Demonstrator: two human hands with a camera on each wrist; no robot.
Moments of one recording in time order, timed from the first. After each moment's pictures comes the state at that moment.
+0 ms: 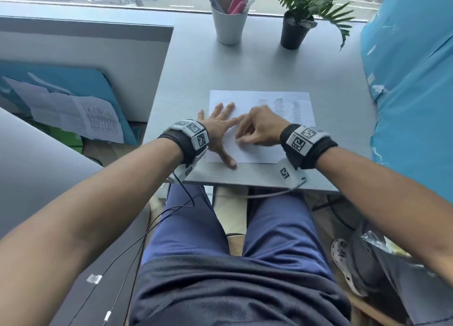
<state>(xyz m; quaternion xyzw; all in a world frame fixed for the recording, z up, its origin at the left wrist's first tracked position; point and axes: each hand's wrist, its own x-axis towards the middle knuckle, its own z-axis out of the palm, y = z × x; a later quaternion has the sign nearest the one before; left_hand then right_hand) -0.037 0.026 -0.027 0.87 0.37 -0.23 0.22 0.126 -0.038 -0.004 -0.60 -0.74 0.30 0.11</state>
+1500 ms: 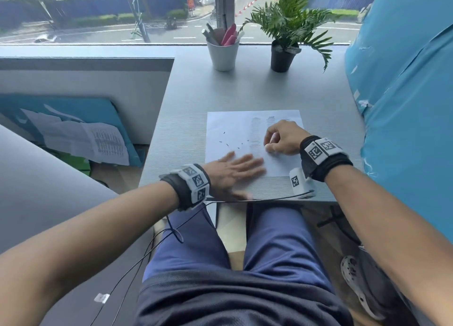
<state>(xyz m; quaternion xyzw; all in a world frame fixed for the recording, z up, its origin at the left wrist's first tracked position) -0.038 -0.037 -0.041 0.97 0.13 -0.19 0.11 0.194 -0.050 -0.009 -0.72 -0.62 0.30 0.09</state>
